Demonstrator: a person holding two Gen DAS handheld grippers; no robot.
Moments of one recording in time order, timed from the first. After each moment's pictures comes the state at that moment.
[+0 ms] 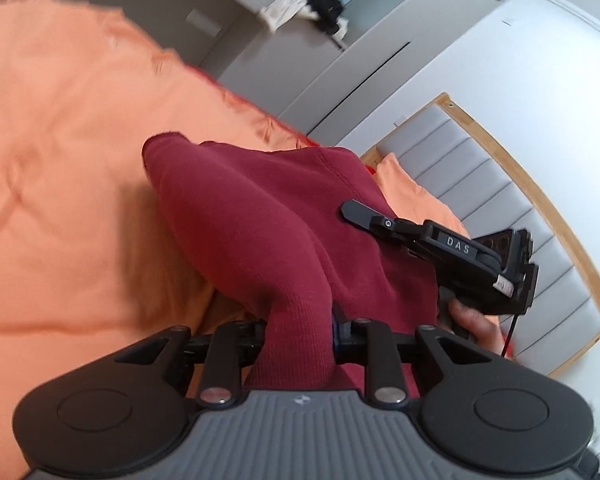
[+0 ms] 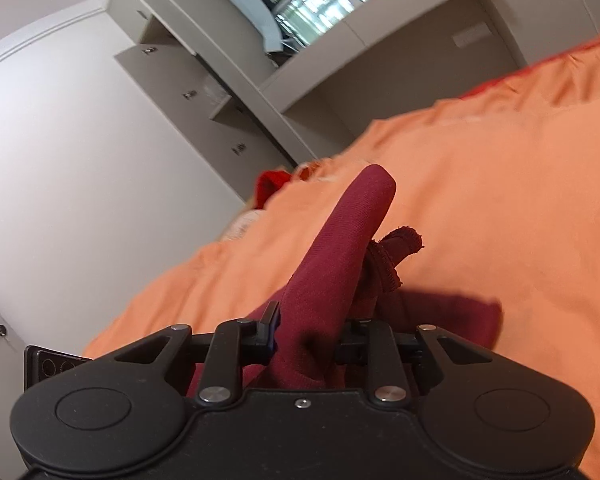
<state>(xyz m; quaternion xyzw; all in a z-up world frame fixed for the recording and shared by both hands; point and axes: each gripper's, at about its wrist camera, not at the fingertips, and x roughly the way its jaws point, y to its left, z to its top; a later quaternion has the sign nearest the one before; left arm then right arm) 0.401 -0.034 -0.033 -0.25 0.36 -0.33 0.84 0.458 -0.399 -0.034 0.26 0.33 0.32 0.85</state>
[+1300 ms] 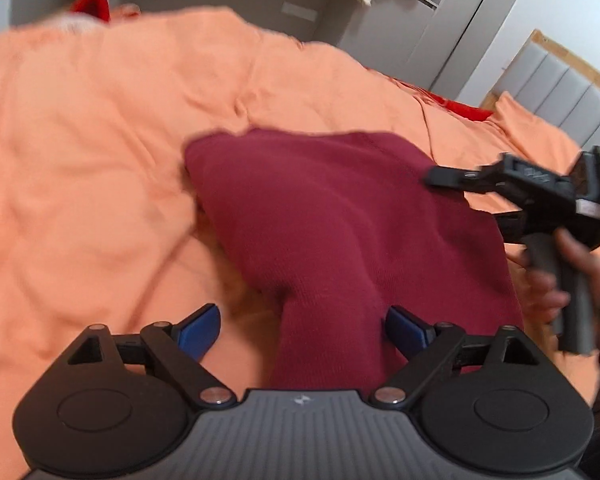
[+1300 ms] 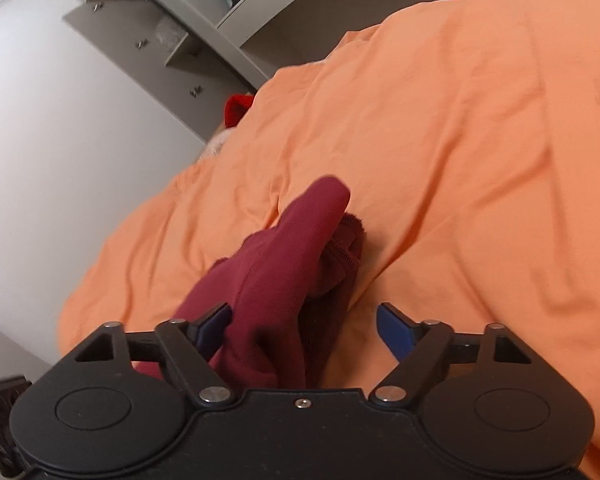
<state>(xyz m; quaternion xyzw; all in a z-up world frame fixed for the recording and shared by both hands) 0.254 0.070 -0.050 -0.10 0.43 -0.15 0.89 0.351 -0.280 -0.089 0.27 0.43 0.25 0.82</state>
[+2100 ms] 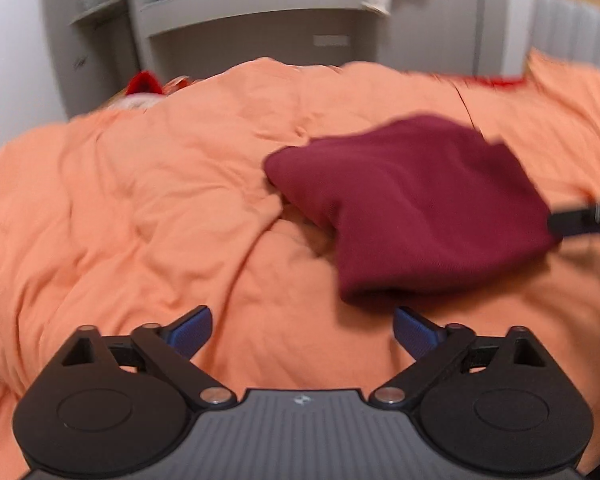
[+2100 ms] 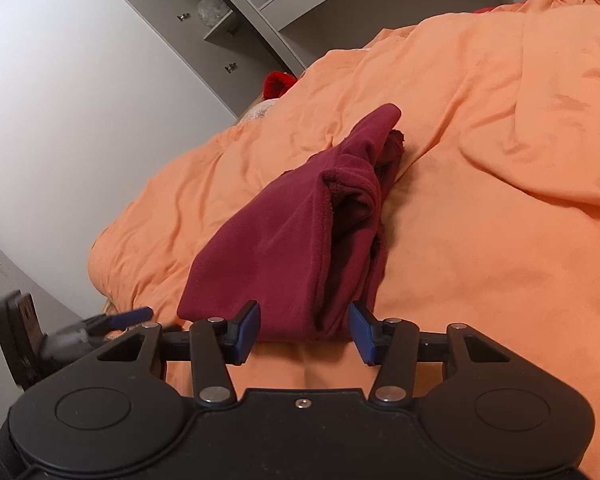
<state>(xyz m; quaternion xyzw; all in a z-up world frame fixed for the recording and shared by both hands) 0.168 0.046 -0.043 0.07 0.38 -0.04 0.92 0.212 -0.276 -0.049 0.21 0.42 0.29 0.83</state>
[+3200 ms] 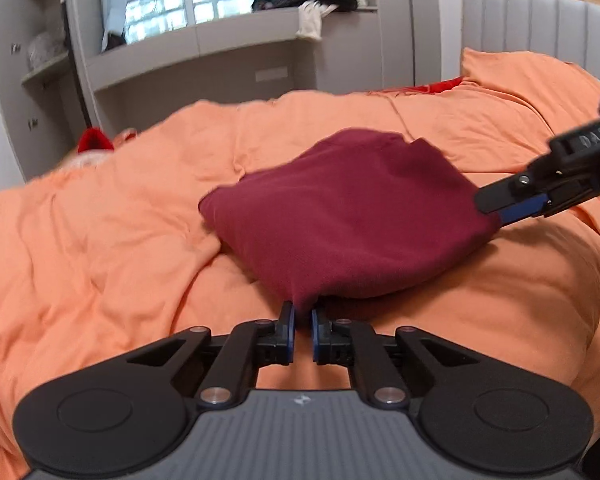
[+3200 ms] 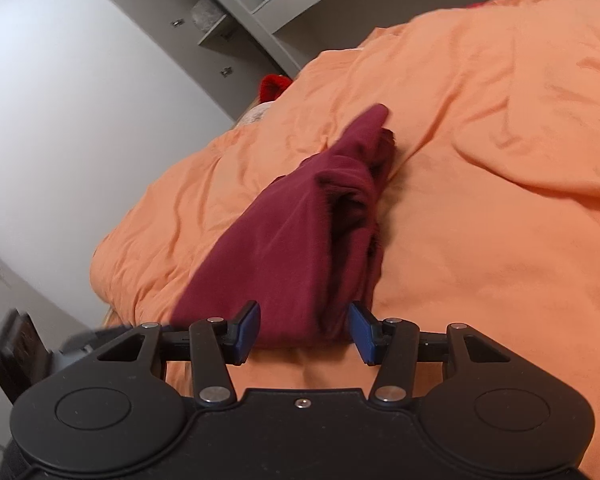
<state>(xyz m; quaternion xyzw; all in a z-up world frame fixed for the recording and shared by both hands) 0.148 0.025 -0.043 0.11 0.32 -0.12 0.93 0.212 -0.284 -0.053 0.23 0.43 0.28 0.83</state>
